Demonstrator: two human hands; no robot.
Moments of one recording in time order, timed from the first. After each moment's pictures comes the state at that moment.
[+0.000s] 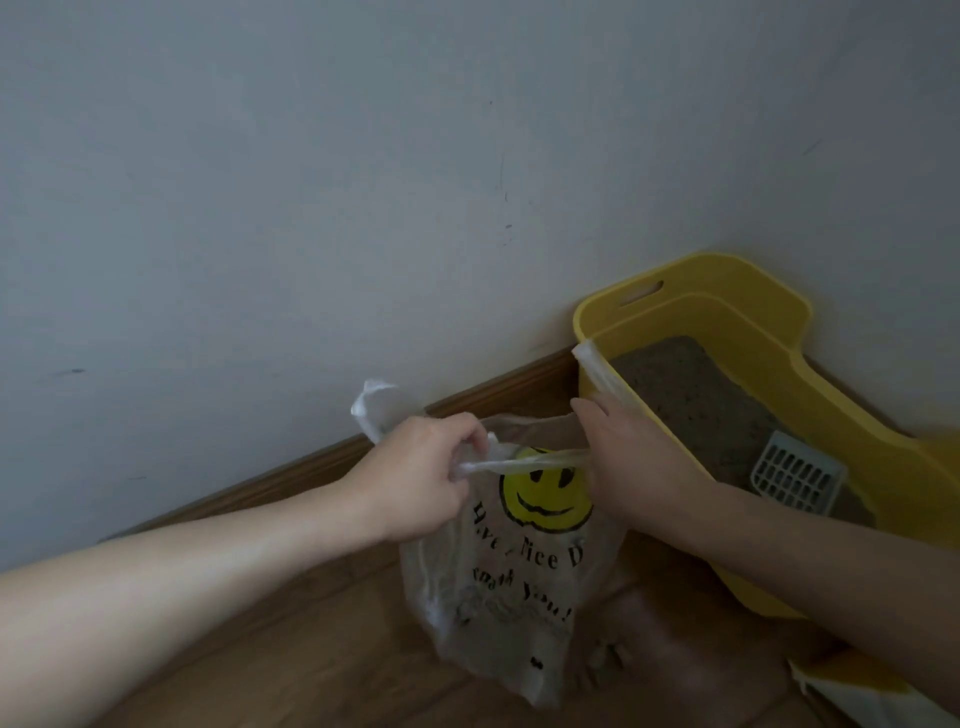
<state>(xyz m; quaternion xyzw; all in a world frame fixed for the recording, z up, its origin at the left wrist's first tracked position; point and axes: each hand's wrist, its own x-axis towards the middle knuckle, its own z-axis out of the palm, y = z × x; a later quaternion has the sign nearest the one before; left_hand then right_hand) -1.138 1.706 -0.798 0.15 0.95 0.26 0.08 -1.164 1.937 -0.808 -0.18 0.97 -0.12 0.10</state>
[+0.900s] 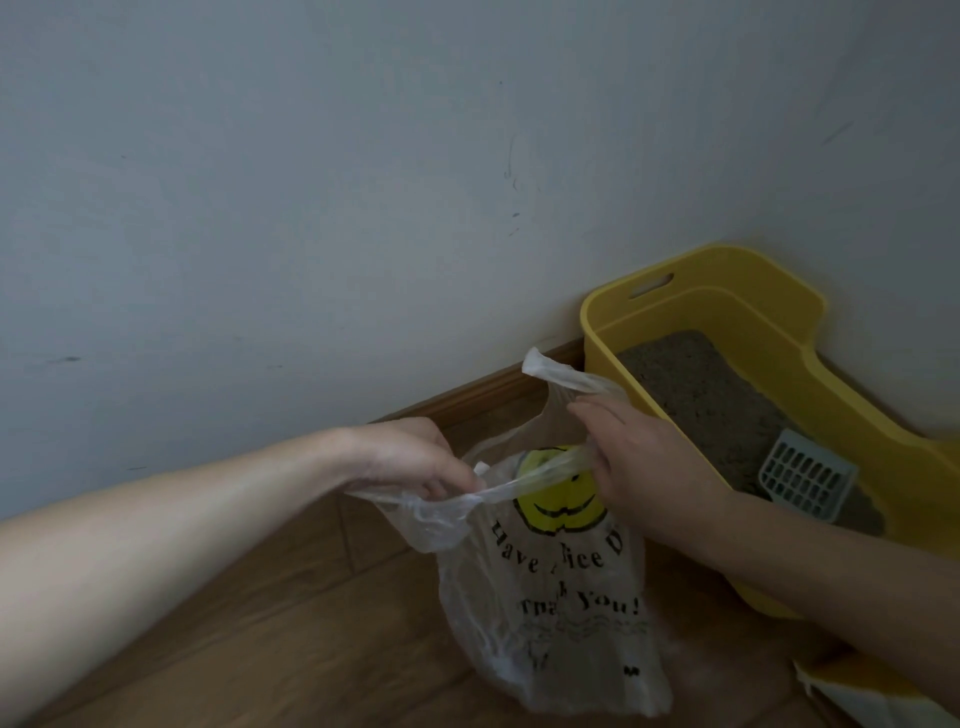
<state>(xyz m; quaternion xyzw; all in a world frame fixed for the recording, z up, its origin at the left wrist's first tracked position) -1.173 1.689 -0.800 -0.03 0.83 0.34 0.44 -1.153 1.946 -0.810 -0.28 0.95 -0.15 -0.03</state>
